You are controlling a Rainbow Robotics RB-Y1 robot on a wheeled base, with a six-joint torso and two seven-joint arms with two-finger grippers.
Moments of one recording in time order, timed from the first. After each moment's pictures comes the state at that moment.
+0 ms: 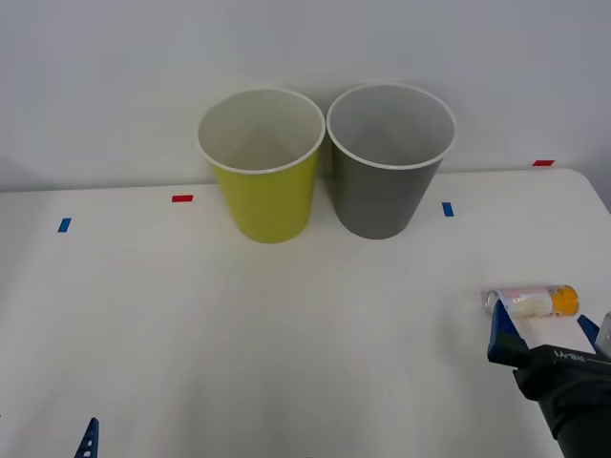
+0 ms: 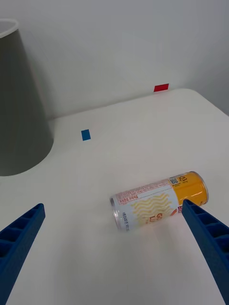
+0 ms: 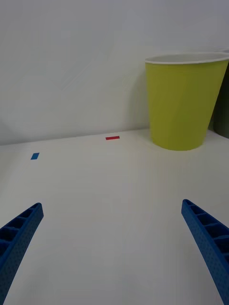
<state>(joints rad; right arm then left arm) 0.75 -0.07 0.07 -2.45 0.00 0.42 1.32 1.18 0.51 -0.17 -2.14 0.31 -0.65 -1.62</state>
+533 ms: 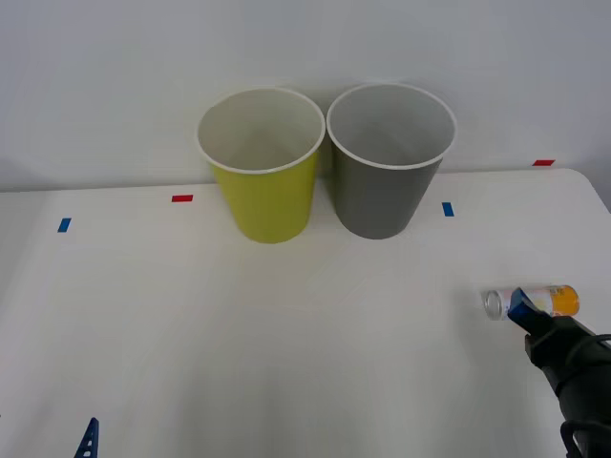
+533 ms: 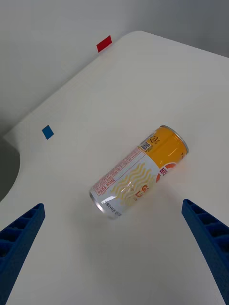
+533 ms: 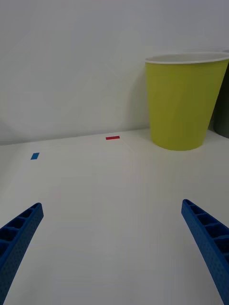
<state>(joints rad) 0.58 -0.10 0.04 -2.48 0.13 0.83 0.78 1.18 0.51 -0.17 -2.14 0.31 -0.65 -1.62</state>
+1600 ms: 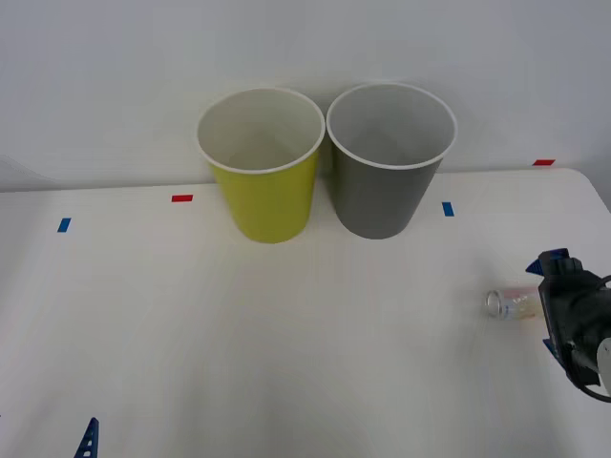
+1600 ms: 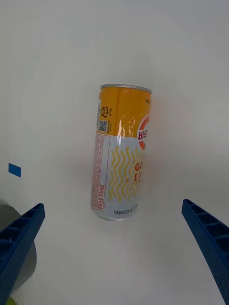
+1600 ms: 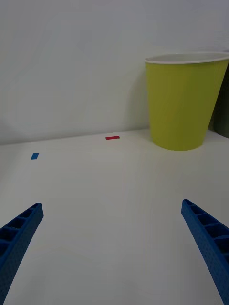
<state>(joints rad) 0.14 -0.38 -0.08 -2.33 -0.22 1.46 -0.03 1.18 0.51 -0.17 -2.14 0.31 -0.65 -1.62</state>
